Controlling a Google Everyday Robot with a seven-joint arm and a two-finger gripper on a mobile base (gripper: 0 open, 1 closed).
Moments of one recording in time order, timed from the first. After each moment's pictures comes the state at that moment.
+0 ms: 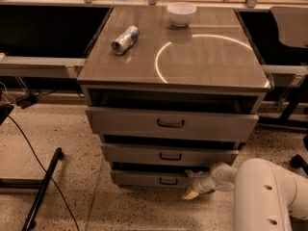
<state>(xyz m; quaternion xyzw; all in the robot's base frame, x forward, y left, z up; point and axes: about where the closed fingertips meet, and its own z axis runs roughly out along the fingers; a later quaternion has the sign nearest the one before) 0.578 -0.182 0.175 -0.63 0.72 0.13 0.27</state>
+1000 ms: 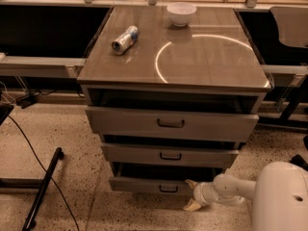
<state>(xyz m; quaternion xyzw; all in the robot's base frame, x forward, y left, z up) 0.522 -0.176 0.192 -0.64 0.71 0.12 0.27</state>
